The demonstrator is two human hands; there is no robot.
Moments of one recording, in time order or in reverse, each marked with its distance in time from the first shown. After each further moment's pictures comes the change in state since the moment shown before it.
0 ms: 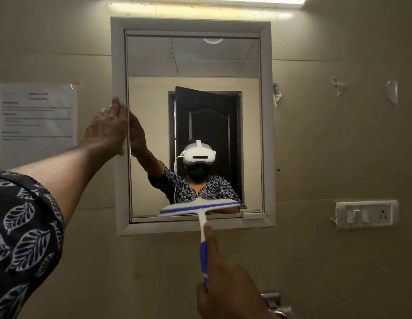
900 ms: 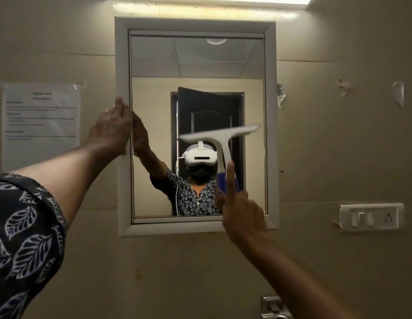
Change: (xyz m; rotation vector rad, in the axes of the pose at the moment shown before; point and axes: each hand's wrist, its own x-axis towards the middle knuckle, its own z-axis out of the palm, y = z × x) left_hand -0.001 0.001 0.000 0.019 0.003 0.011; right_hand 0.102 0.047 -0.034 -0.251 0.617 -0.175
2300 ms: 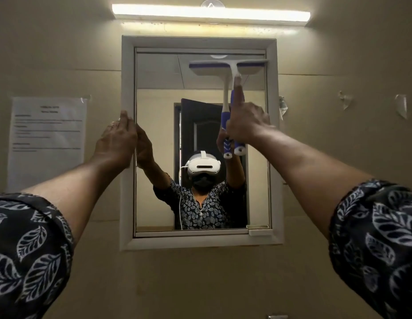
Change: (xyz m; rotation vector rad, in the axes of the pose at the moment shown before) left_hand 0.002 0.004 0.004 0.037 0.021 -0.026; right_hand 0.158 -0.041 -0.126 -0.017 0.138 -0.035
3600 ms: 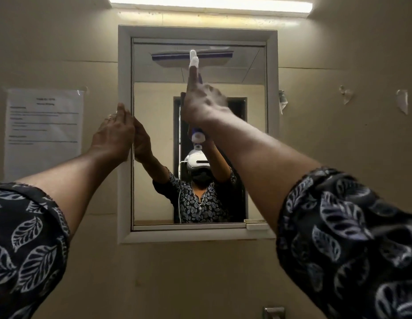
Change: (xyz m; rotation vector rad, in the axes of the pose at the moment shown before) left_hand 0.000 -0.001 0.000 -0.006 0.010 0.001; right_hand 0.001 -0.081 0.011 0.092 -0.040 -0.021
